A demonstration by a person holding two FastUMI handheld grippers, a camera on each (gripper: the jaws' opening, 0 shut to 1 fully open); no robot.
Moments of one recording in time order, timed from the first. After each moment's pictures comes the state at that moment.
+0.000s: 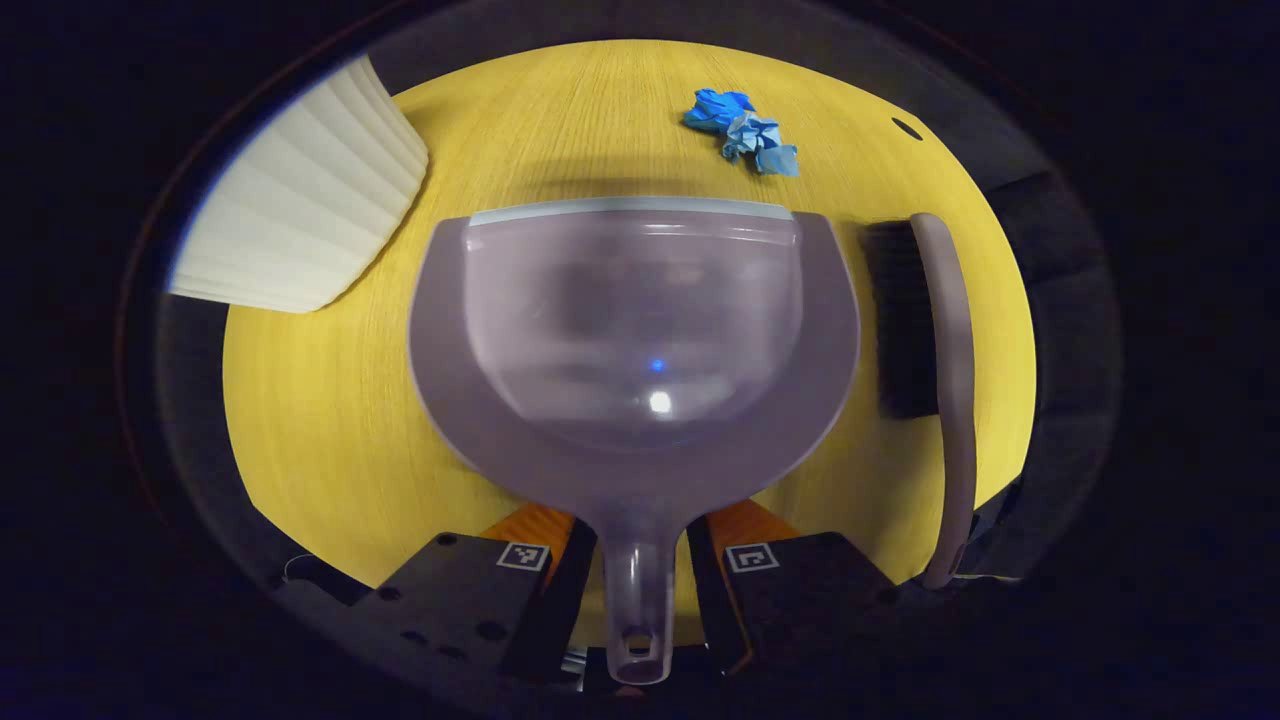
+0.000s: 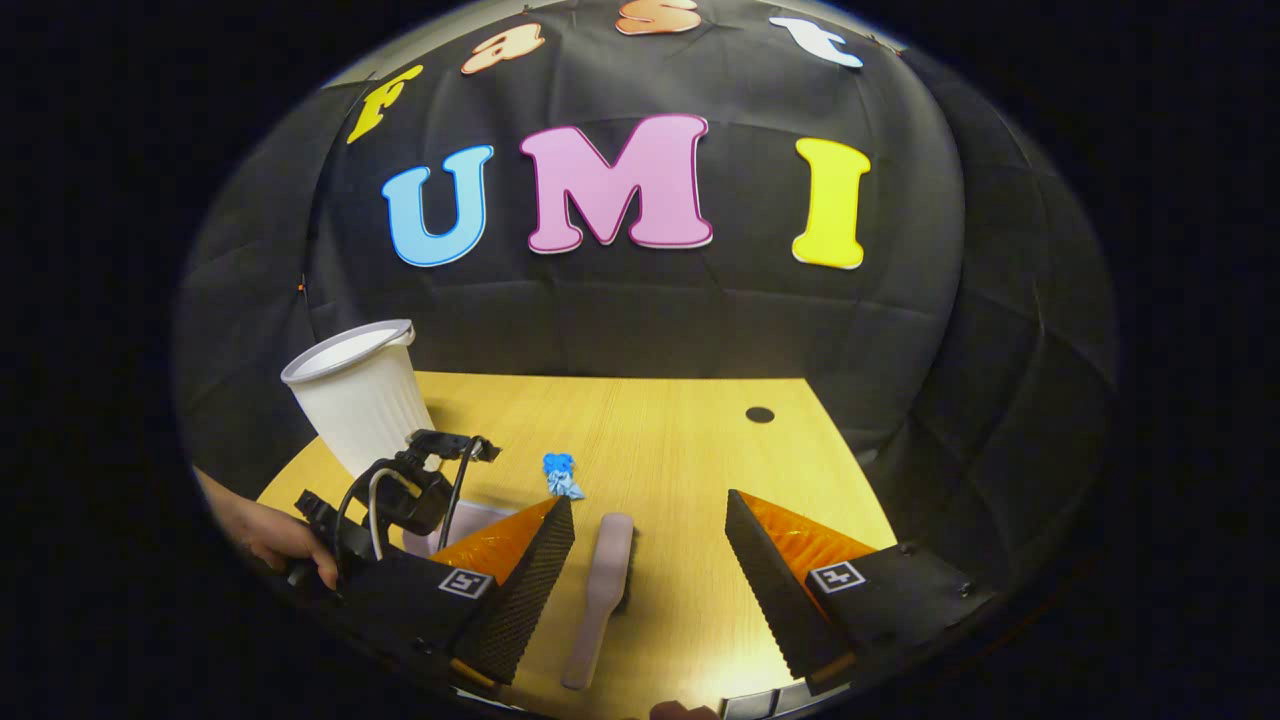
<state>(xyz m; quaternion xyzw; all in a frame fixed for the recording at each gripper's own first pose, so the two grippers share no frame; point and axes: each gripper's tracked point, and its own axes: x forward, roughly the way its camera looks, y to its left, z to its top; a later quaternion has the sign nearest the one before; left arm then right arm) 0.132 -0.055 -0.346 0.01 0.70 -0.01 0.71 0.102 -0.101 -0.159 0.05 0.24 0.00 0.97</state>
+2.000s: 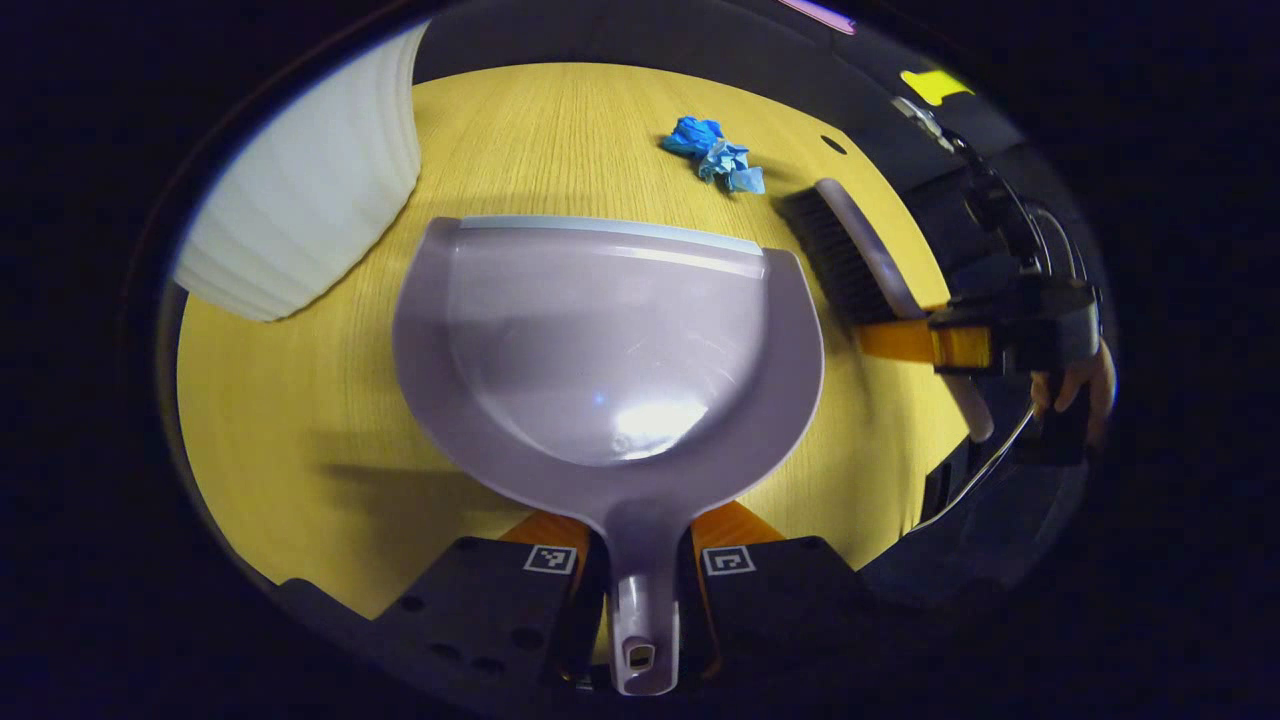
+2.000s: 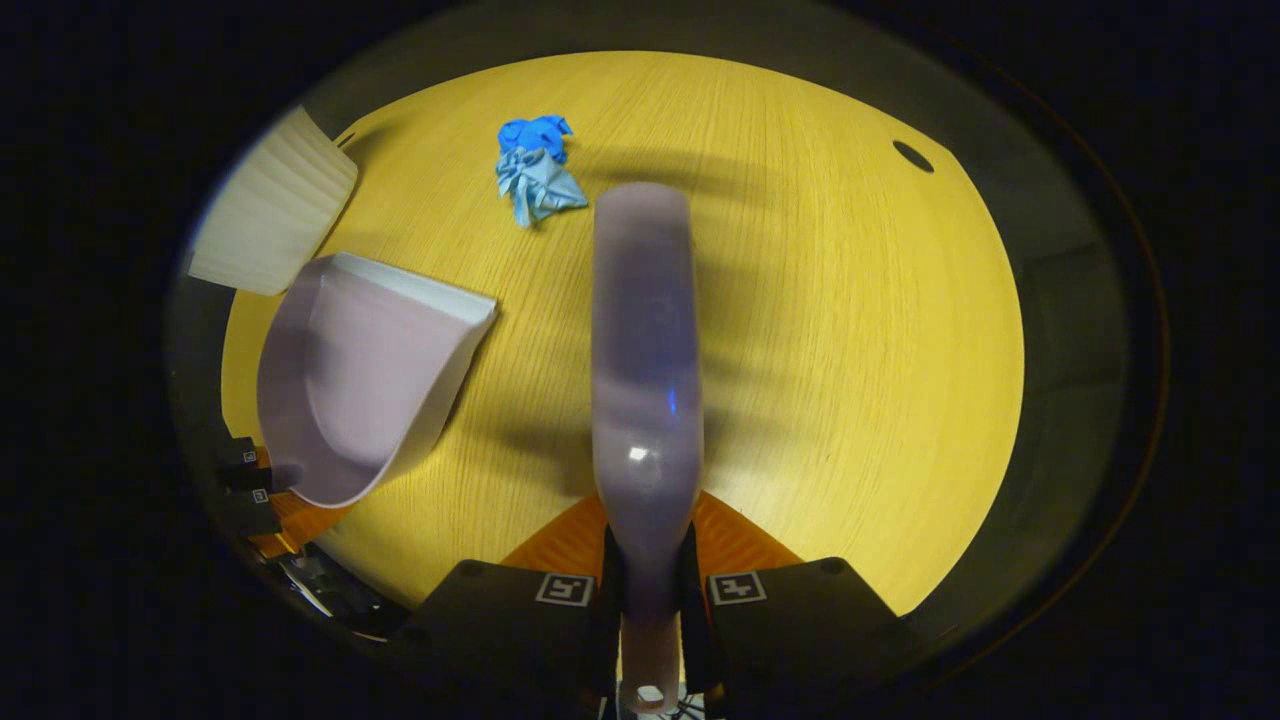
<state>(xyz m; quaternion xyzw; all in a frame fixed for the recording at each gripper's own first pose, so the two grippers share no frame) 0.117 -0.001 -0.338 0.01 0.65 -0.14 0.74 0.144 -0.092 -0.337 -0.04 0.66 0.06 0.75</state>
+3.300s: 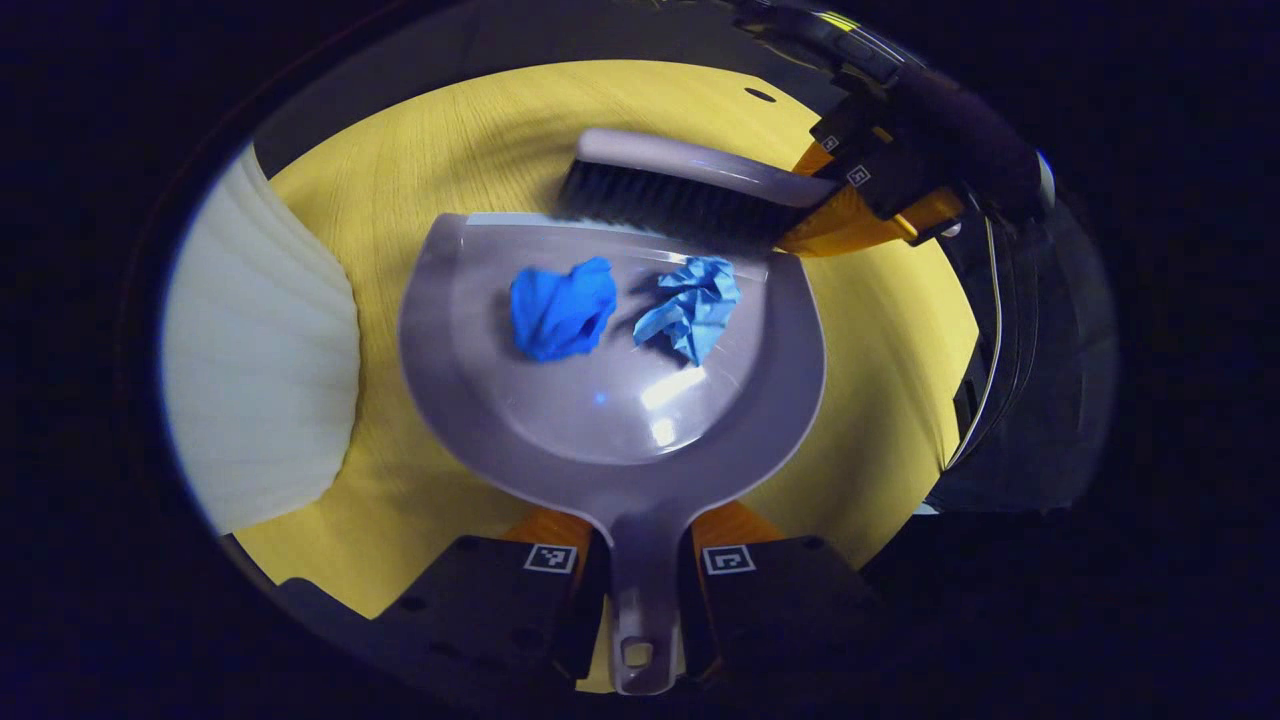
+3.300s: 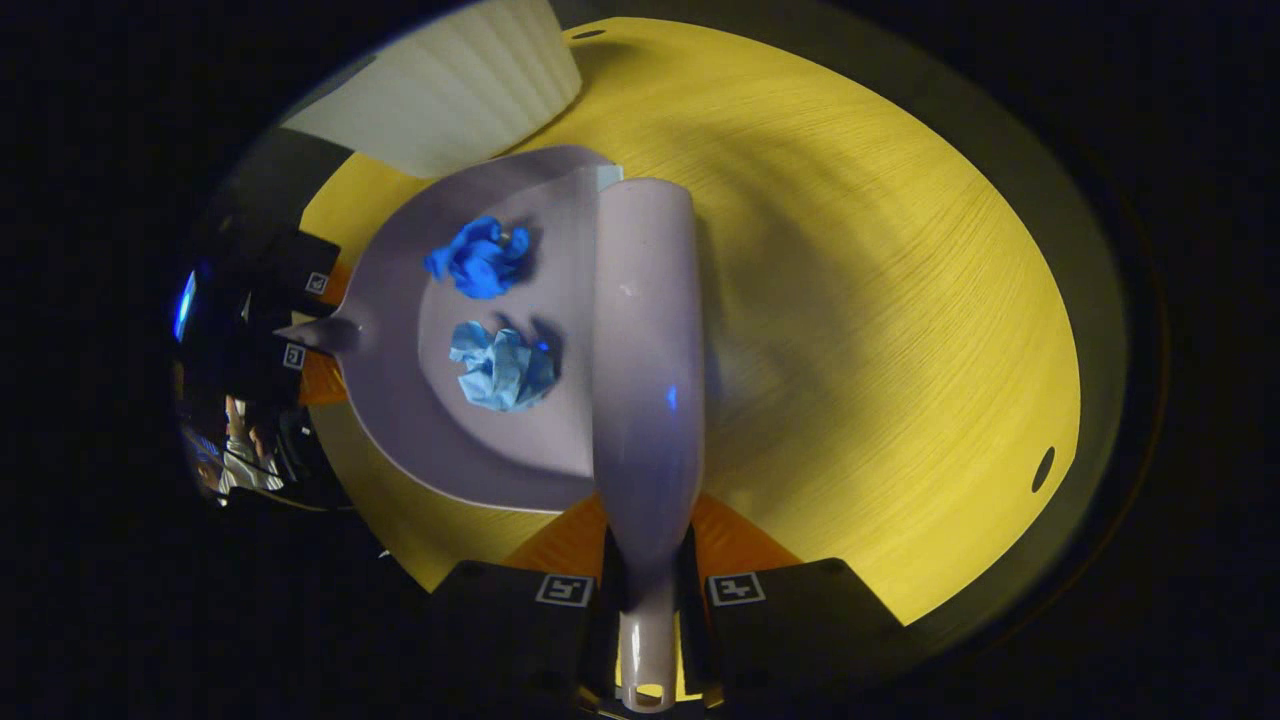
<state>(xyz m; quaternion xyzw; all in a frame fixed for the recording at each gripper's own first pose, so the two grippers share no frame) 0.174 0.026 -0.332 0.12 0.65 -0.24 0.71 0.219 -0.027 -0.343 -0.21 0.66 0.35 0.64</state>
